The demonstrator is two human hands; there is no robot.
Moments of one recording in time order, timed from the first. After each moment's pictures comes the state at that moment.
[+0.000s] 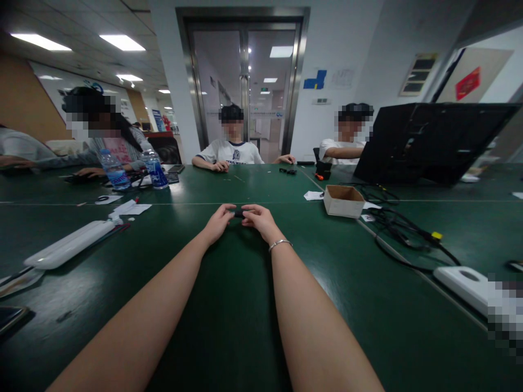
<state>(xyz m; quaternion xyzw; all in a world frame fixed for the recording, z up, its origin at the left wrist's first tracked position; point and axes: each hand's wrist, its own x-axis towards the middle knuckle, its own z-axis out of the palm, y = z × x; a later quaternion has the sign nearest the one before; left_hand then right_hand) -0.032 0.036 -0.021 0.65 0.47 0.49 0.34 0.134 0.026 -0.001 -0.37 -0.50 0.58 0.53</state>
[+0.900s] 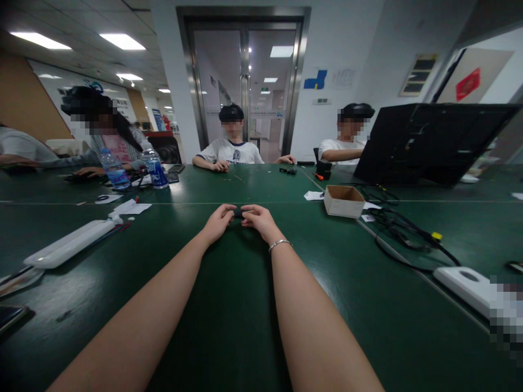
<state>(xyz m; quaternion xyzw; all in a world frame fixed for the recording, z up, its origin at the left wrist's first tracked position) -0.032 0.034 -0.019 0.65 0.47 0.50 0.35 0.135 0.025 0.000 -0.36 -0.50 0.58 0.52</state>
